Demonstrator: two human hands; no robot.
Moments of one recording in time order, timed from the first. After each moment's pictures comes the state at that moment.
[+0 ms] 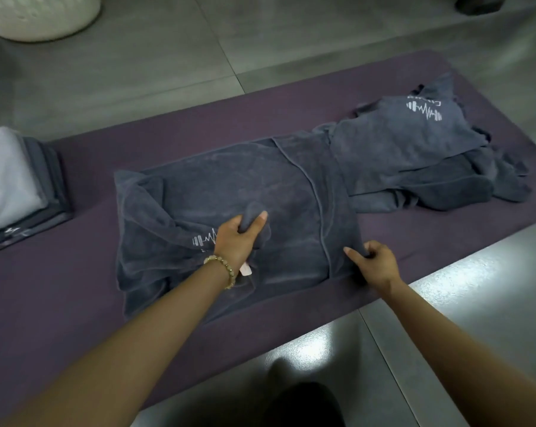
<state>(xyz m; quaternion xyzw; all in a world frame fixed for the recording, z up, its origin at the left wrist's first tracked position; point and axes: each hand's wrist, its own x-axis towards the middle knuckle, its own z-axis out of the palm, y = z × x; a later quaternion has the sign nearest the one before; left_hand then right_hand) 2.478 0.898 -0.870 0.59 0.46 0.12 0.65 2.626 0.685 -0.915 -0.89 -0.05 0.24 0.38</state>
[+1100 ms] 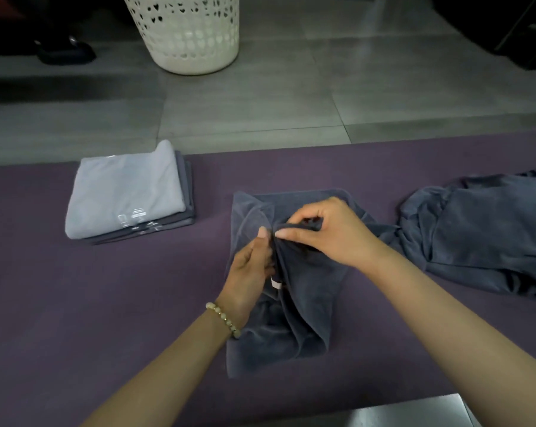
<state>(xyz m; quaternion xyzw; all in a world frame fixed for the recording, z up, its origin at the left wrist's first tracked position) 2.339 0.984 -0.793 0.53 0.37 0.24 0.73 2.494 0.942 -0.749 -0.67 -0.57 0.29 0.37</state>
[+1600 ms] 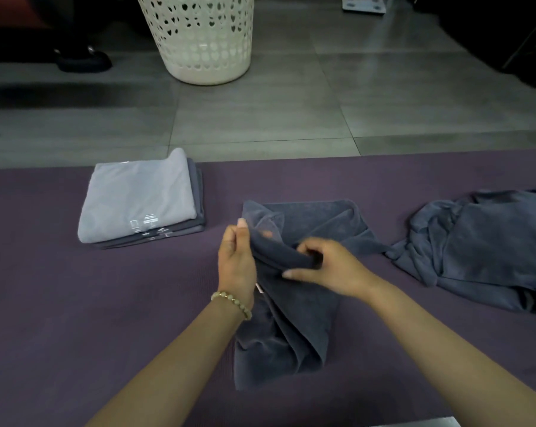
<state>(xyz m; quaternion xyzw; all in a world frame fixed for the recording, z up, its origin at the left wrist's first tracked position) 2.342 1.020 -0.810 0.42 0.49 0.40 0.65 2.493 0.941 -0.811 -0.70 -0.57 0.31 0.30</state>
